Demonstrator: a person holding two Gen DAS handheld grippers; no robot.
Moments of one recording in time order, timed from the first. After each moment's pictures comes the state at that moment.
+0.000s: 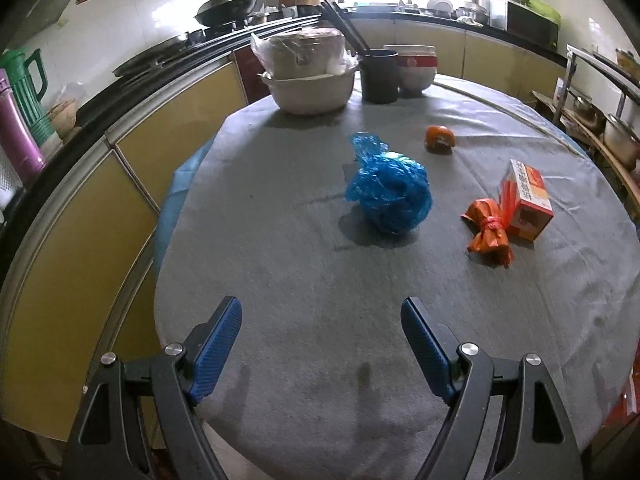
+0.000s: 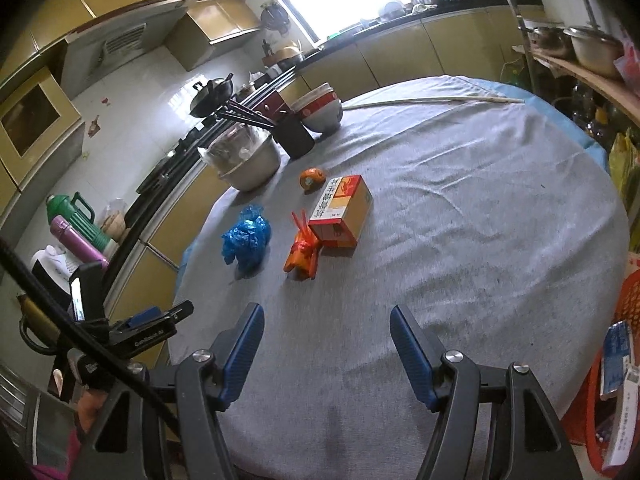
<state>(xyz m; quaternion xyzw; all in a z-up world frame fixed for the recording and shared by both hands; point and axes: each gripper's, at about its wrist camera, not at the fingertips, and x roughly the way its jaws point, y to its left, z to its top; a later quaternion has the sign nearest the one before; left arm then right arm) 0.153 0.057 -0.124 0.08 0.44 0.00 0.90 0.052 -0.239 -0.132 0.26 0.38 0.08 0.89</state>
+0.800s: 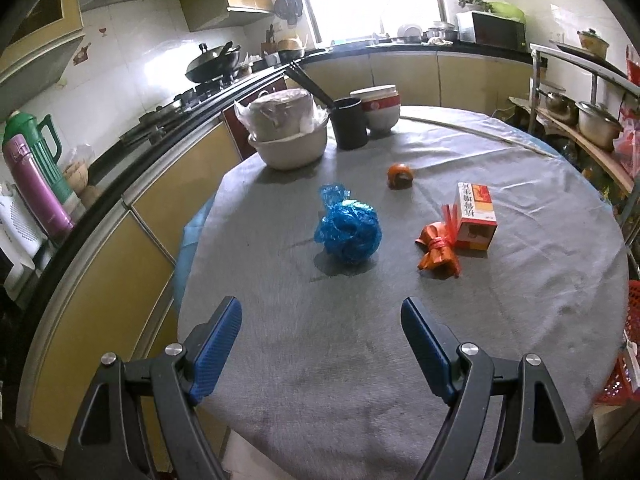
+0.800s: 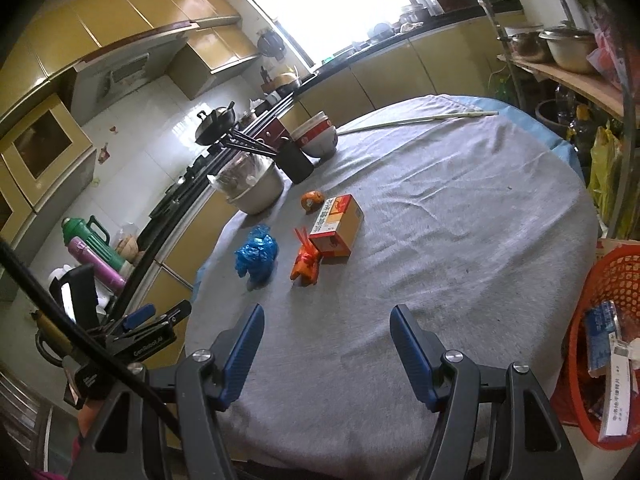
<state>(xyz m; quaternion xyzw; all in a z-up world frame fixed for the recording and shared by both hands) 0.103 0.017 -0.076 0.13 0.36 -0.01 0.92 0.001 -0.261 -0.108 0.28 0.34 0.07 0.90</state>
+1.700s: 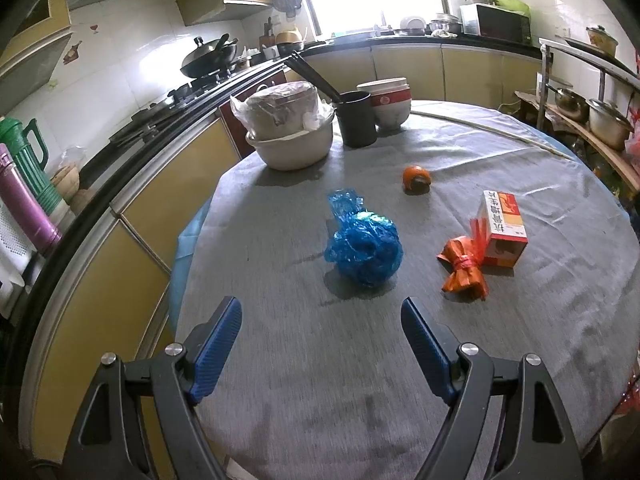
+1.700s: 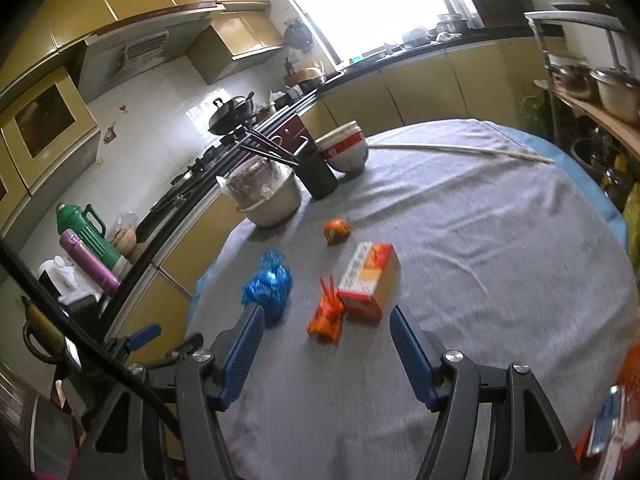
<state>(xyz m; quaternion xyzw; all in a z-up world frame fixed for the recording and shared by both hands) 0.155 0.023 -0.085 0.14 0.38 -0.01 0.92 0.114 -0.238 -0.083 0.22 0.34 0.10 0.91</state>
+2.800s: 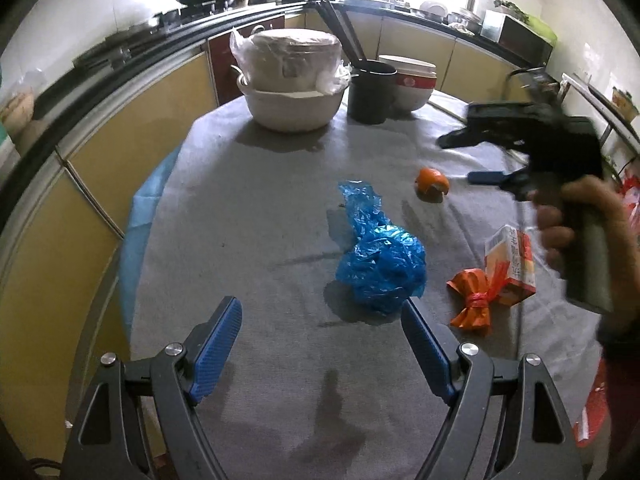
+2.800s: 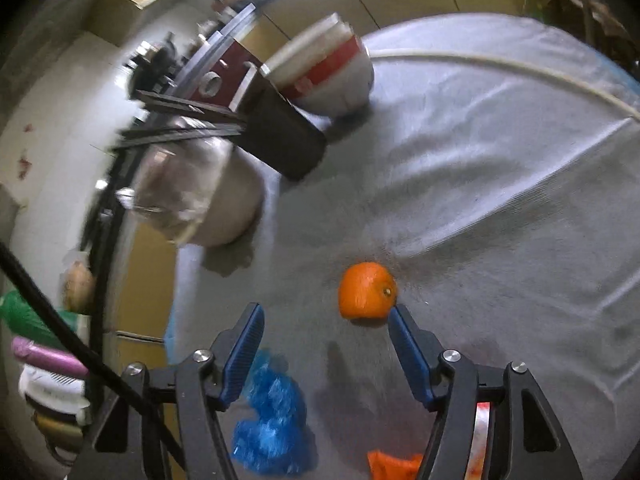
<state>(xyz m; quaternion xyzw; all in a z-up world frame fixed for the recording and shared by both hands) 0.239 0.077 -0.097 0.01 0.47 -0.07 0.88 0.415 -0.182 -0.177 0.29 0.53 0.05 0.79</state>
